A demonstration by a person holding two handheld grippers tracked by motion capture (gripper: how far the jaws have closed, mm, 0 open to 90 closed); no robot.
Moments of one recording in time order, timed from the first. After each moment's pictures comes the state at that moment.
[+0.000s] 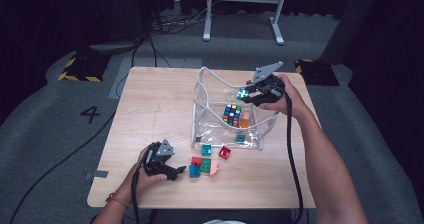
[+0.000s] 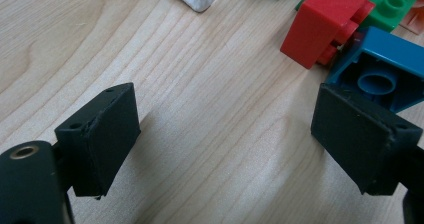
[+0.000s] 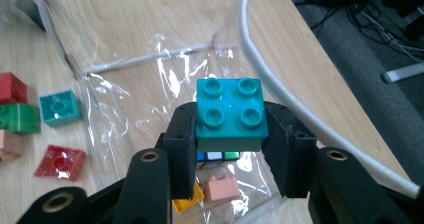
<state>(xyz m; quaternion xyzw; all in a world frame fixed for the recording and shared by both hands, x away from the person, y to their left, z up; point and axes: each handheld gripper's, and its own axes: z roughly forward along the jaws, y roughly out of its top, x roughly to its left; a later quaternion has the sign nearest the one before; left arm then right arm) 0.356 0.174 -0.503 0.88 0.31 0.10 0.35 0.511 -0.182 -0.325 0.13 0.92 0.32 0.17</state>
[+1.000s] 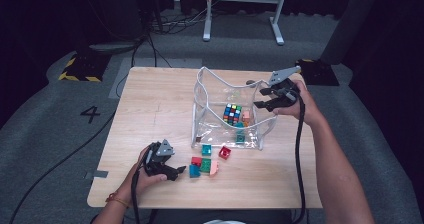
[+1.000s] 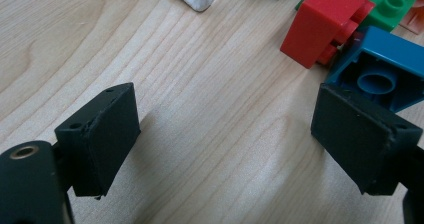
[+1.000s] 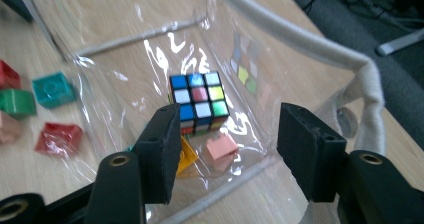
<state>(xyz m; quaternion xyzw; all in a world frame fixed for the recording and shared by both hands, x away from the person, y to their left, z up) 0.355 0.174 -0.503 0.88 0.31 0.10 0.35 0.505 -0.226 -0.334 0.18 0.91 0.33 0.17</state>
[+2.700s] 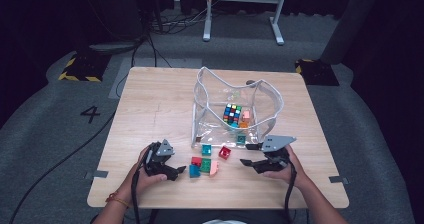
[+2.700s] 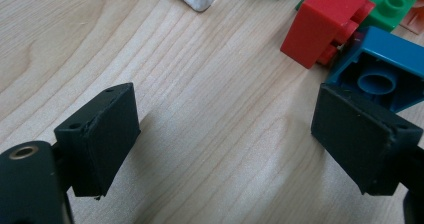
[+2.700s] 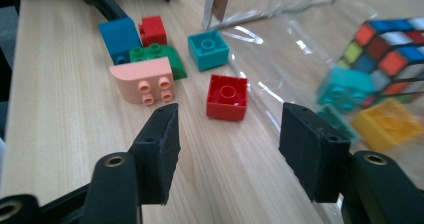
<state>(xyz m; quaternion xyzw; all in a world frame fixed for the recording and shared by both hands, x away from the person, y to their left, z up) 0.355 0.174 -0.503 0.88 0.31 0.10 0.35 0.370 -0.209 -0.453 0.16 0.88 0.44 0.11</state>
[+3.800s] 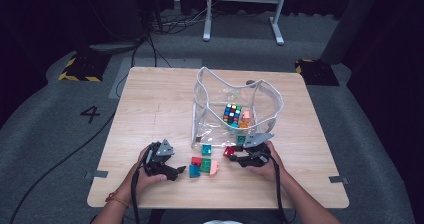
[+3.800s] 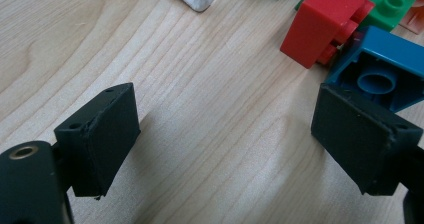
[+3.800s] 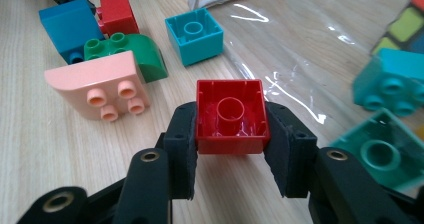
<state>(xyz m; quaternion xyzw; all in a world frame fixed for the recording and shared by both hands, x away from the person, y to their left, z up) 0.356 0.174 -0.503 0.88 0.31 0.10 0.35 0.397 -0.174 -0.491 0.19 0.88 0.43 0.08</state>
